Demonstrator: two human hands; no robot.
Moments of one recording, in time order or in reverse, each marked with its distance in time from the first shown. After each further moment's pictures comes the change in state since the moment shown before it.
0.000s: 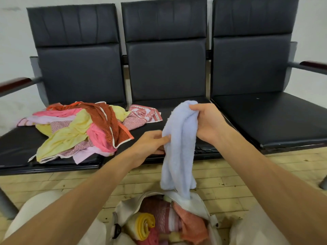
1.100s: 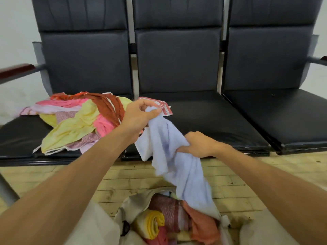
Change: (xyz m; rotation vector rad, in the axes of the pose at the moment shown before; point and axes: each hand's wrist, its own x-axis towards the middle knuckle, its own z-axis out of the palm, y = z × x) left_hand 0.025 0.001 -0.065 -0.071 0.460 0.190; right_hand 0.054 0.080 -0.012 -1.708 -0.309 -0.018
